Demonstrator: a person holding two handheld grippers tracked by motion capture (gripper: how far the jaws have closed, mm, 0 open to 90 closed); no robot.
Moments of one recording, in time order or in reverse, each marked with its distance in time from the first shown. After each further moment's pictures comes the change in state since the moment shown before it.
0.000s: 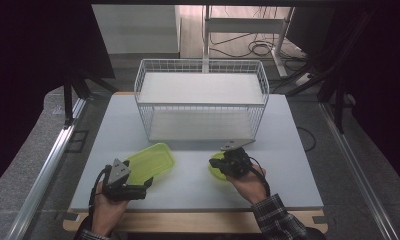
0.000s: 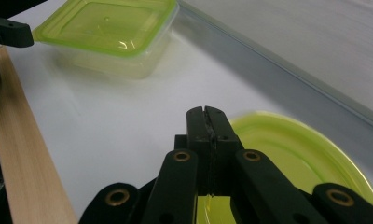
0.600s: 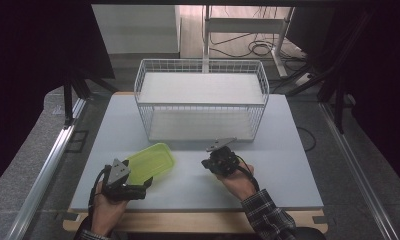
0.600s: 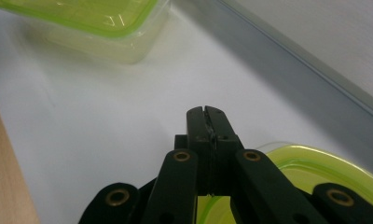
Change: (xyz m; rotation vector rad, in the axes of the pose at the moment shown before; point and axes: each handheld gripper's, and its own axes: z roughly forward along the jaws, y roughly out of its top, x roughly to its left) left arm 0.001 0.000 0.000 -0.009 0.002 0.002; right arm 0.005 0.006 0.032 0.108 -0.028 -0.056
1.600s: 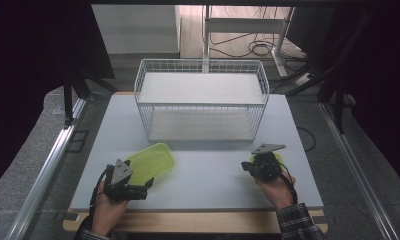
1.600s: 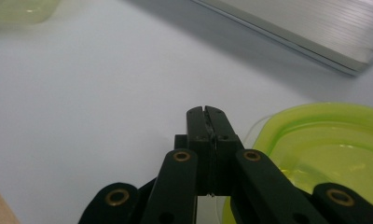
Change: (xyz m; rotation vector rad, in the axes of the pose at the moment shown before) left arm -0.001 -0.003 0.007 0.021 0.004 0.032; right arm -0.056 -0.076 -0.068 -0.028 -0.159 0.188
